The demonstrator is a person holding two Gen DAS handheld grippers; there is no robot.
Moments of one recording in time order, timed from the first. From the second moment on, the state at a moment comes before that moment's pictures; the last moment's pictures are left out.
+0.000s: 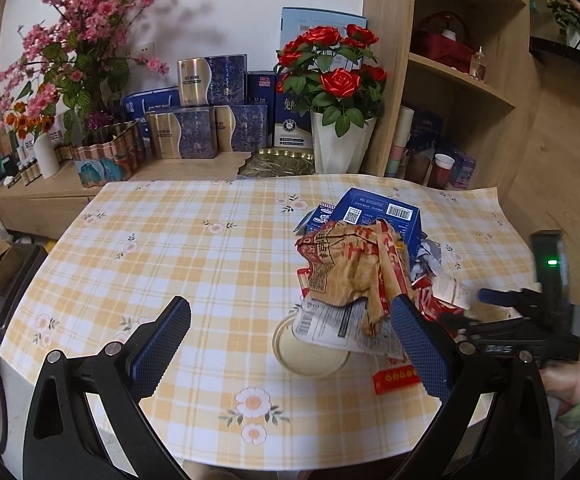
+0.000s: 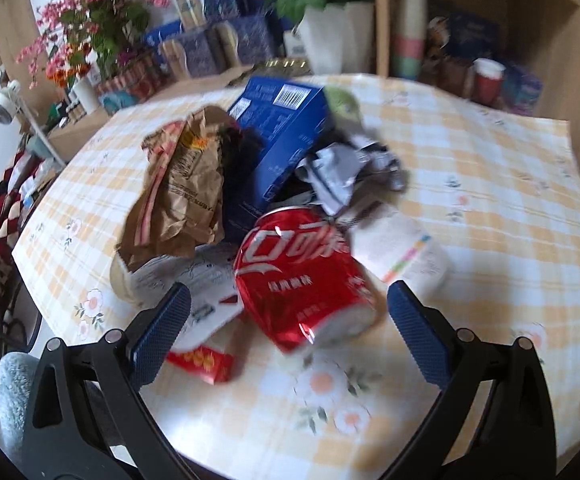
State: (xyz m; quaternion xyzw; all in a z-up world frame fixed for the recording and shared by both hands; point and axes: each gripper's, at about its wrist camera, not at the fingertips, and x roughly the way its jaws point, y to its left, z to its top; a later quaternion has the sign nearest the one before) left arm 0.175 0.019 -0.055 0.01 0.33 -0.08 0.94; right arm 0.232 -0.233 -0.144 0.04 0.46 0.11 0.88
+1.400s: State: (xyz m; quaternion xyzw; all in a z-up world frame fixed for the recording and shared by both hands) left arm 0.312 -0.074 -0.138 -0.04 0.45 -0.15 0.88; right arm 0.240 -0.301 -0.160 0.17 0.47 0.09 0.86
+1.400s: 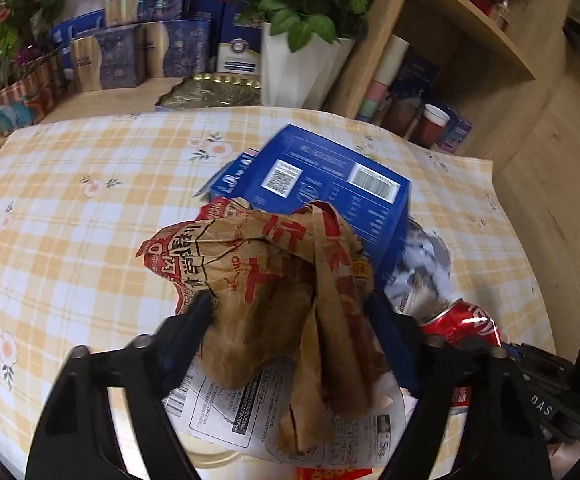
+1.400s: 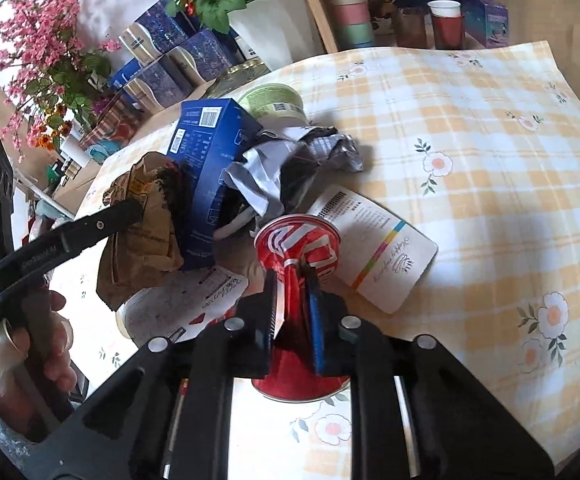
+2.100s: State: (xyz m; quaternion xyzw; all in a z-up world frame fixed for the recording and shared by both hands) left arm 0.223 -0.034 -0.050 -0.05 0.35 -0.21 0.91; right arm 0.170 -0.307 -0.099 0.17 0.41 0.08 0.89
